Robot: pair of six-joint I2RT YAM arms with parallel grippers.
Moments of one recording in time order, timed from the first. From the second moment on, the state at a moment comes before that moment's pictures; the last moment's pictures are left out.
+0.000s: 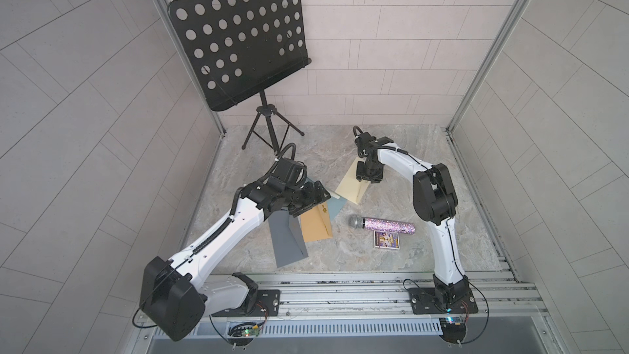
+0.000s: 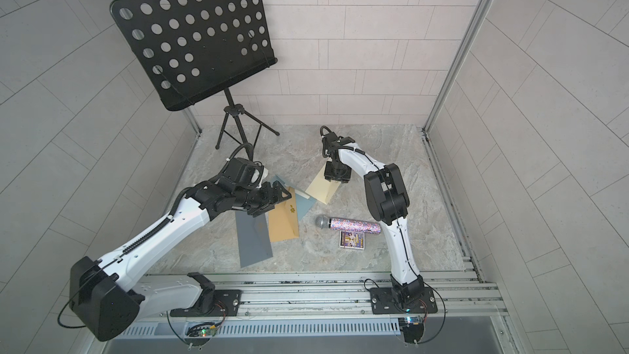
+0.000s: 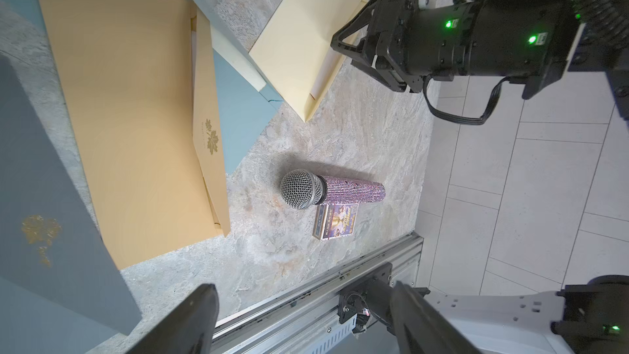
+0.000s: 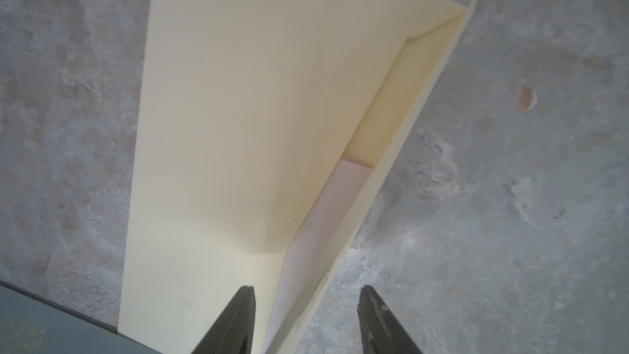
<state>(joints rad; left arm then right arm) -0.54 1.24 1.05 -0.71 0.39 -0.88 0.37 2.23 1.87 -1.03 0.01 0.60</state>
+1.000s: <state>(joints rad) -0.54 1.27 1.08 -0.71 0.39 -0.88 0.35 2.23 1.81 -0.97 -0.01 0.62</state>
